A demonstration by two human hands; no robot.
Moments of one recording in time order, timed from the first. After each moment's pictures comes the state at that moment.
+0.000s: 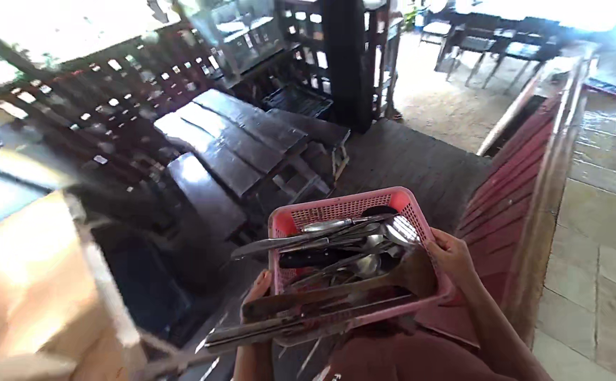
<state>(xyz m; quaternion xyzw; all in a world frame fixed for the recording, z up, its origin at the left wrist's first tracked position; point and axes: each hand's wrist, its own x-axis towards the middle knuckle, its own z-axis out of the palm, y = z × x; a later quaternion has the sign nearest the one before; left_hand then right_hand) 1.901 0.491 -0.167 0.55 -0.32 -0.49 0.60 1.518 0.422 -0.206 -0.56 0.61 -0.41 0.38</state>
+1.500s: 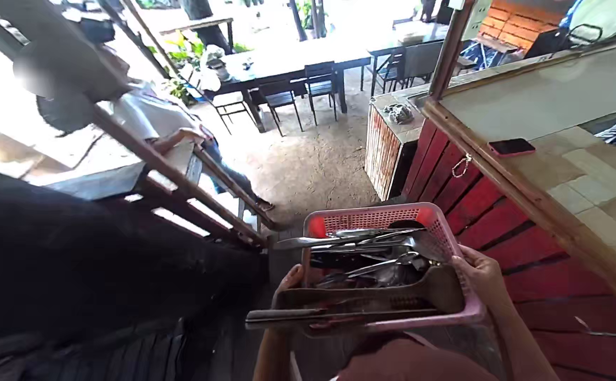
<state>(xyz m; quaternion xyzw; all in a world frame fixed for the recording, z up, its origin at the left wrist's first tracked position) 1.492 -0.647 -0.200 0.32 -0.44 -0.82 0.18 1.256 -0.324 -0.207 -0.12 0.81 -0.56 0.11</state>
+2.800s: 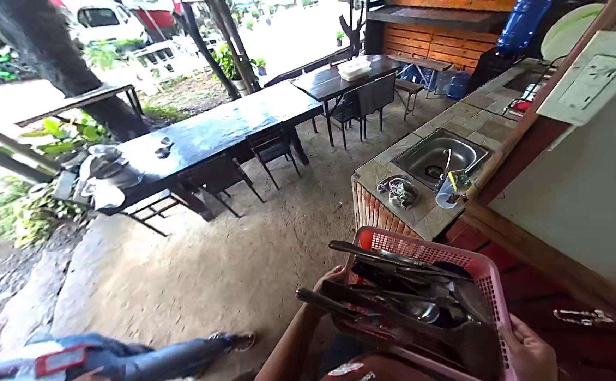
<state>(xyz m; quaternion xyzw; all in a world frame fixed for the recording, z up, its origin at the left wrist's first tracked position) 0.805 -1.098 -0.228 0.20 -0.52 -0.81 -0.18 0.856 -0.697 -0.235 0.19 0.82 -0.53 -0.05</state>
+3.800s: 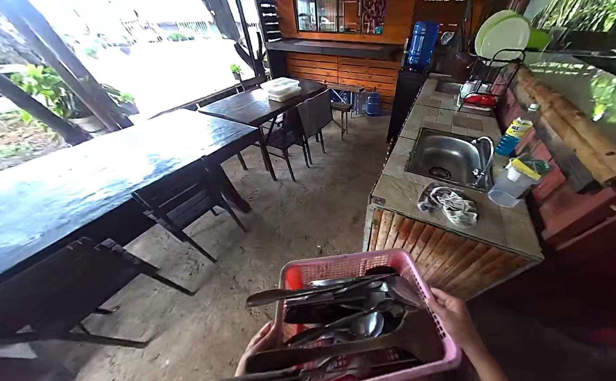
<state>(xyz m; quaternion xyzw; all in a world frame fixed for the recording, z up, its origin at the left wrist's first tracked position) 0.522 -1.590 -0.500 0.16 -0.55 -0.81 -0.14 0.560 -1.185 -0.514 0.20 0.77 -0.60 -0.08</state>
